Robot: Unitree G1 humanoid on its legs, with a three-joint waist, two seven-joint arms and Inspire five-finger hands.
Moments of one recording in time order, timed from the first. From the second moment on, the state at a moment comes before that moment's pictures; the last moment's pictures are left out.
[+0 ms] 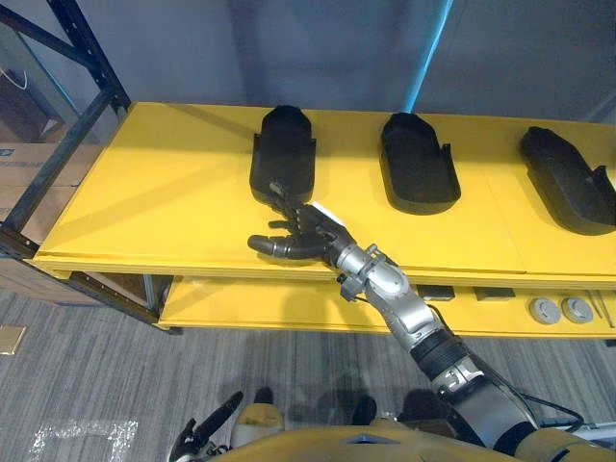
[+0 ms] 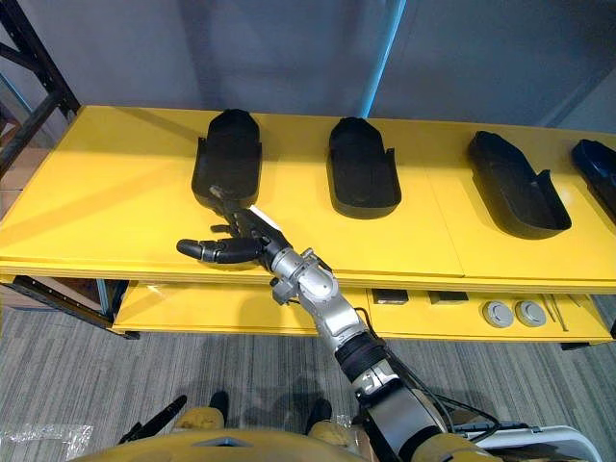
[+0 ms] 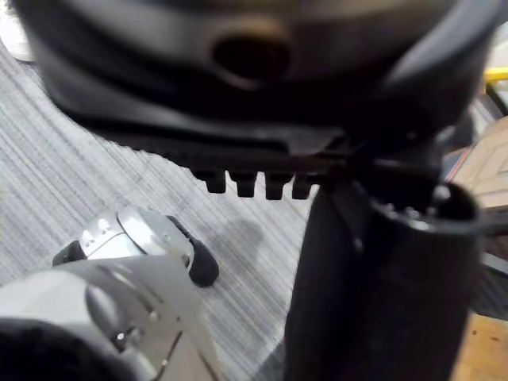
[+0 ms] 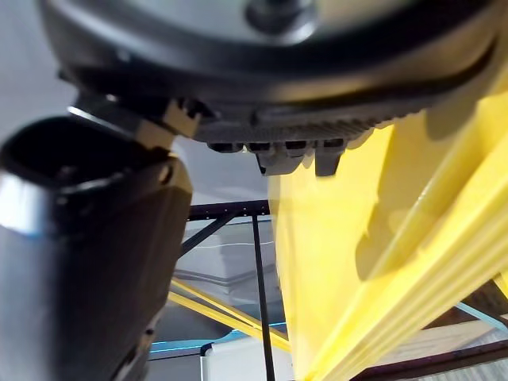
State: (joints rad) left arm 0.27 0.03 0.31 0.91 -0.47 -0.02 0.11; right arm -0.40 -0.14 0.45 0.38 0.28 -0.18 0.30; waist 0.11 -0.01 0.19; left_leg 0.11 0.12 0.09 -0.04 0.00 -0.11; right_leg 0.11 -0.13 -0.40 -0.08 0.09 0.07
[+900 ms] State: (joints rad) left arm 0.19 0.12 0.19 1.05 -0.11 0.04 -0.05; right arm 0.46 -0.08 -0.38 -0.14 0.44 -0.15 -0.20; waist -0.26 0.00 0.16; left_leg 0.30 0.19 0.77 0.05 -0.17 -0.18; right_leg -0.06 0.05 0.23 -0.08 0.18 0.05
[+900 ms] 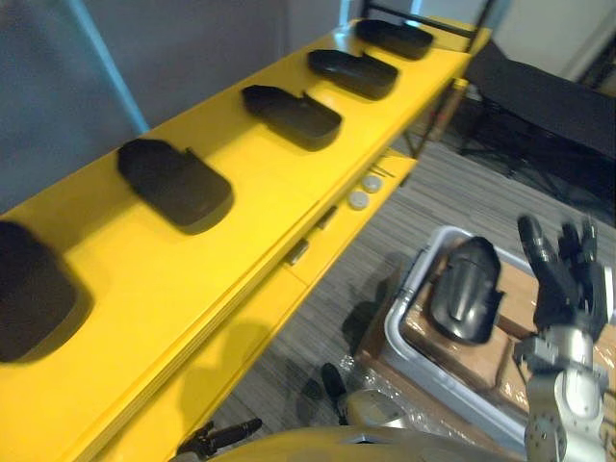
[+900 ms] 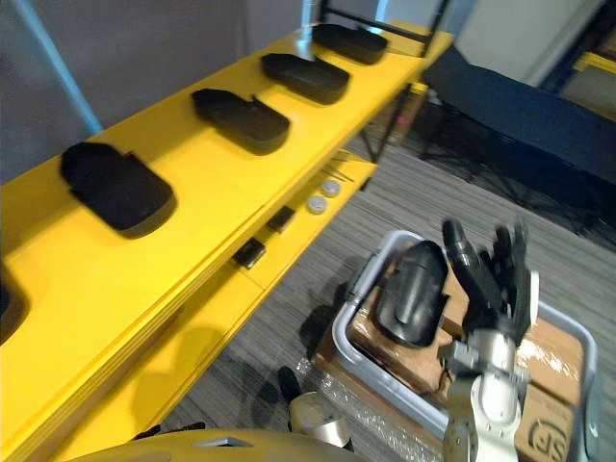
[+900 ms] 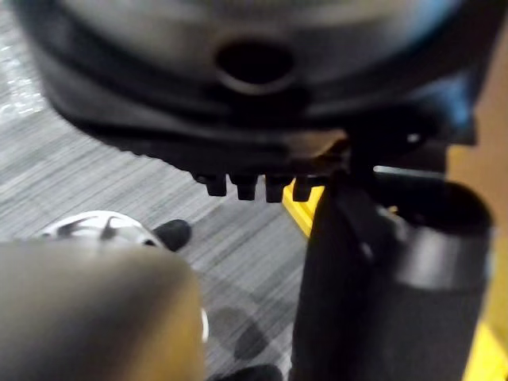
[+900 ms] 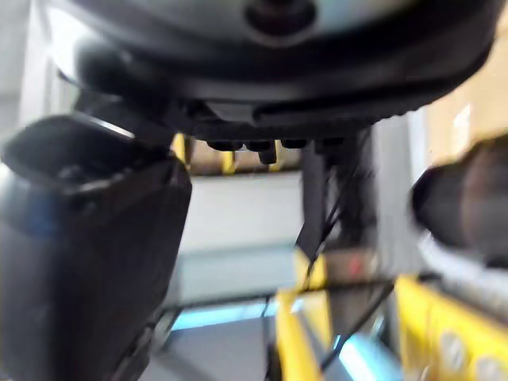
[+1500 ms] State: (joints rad) left arm 0.16 0.11 -0.03 0.97 -0.27 -0.01 0.02; right arm 0.29 -0.08 0.00 0.13 0.41 -0.23 -0.13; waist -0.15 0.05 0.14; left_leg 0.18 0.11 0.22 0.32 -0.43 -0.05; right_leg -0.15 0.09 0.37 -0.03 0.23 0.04
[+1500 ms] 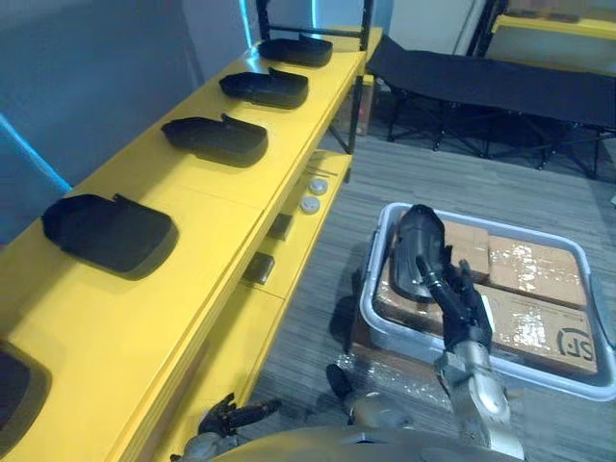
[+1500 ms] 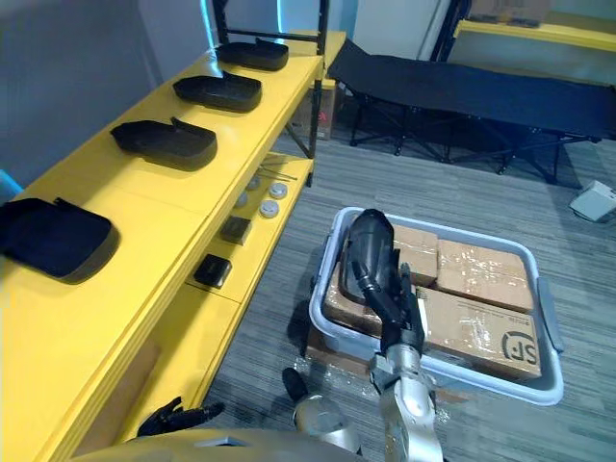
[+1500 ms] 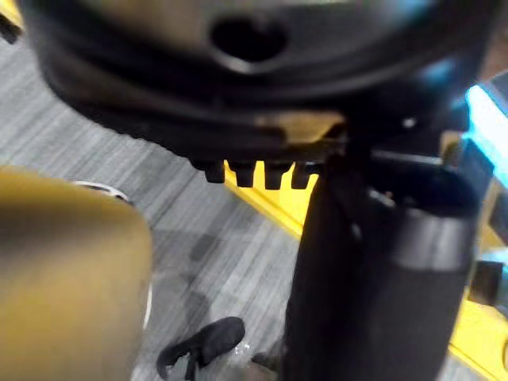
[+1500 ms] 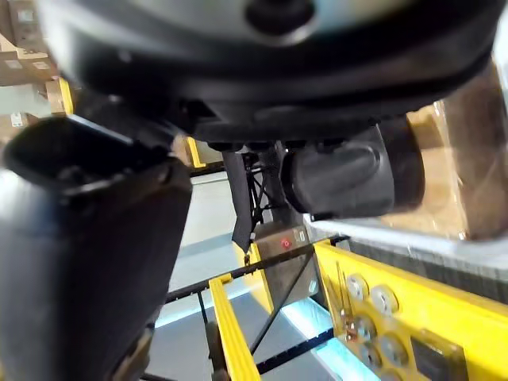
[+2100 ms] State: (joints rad) left arm 0.20 0.09 0.16 0.89 -0.30 0.00 0.02; right arm 0.24 0.03 0.14 0.13 0.52 -0.35 -0.21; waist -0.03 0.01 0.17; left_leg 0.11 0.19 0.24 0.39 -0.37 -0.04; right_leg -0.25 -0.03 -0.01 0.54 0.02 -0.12
